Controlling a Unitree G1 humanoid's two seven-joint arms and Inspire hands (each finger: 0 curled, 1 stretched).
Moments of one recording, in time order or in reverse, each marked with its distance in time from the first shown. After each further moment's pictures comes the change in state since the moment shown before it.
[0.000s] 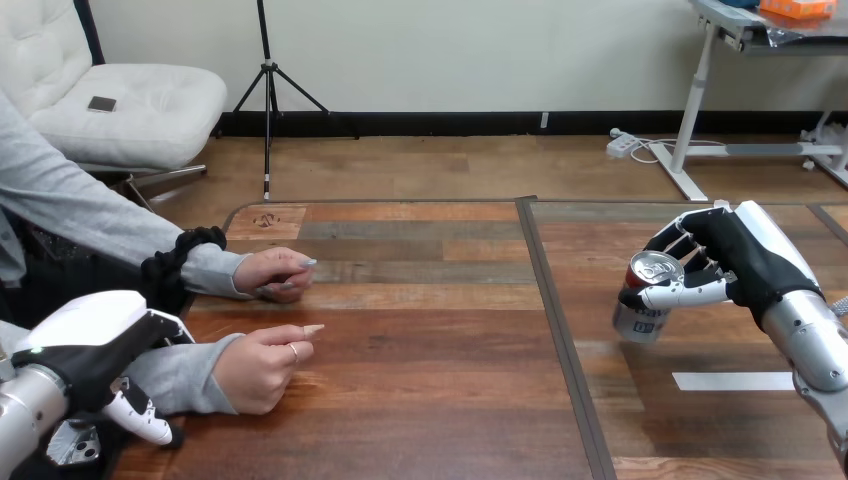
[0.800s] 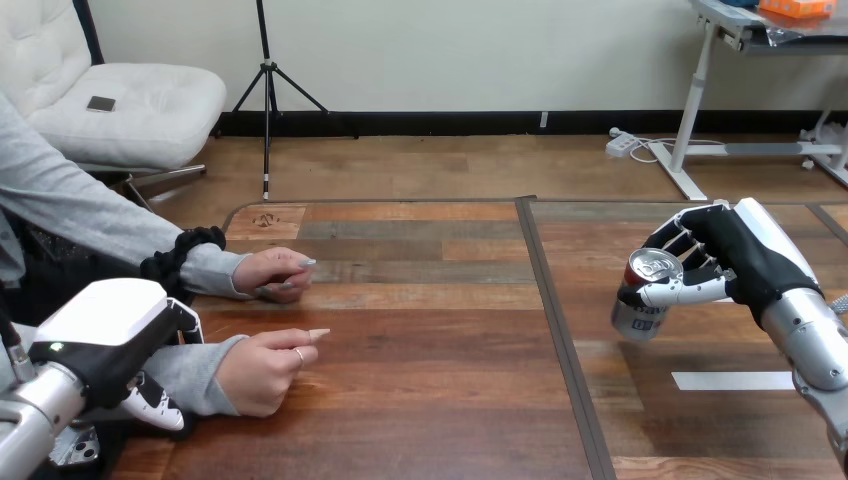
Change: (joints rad) left arm -0.034 -0.012 -0.056 0.084 0.111 -0.093 0.223; right arm 0.000 0.000 0.000 -0.006 0.002 -0.008 0.000
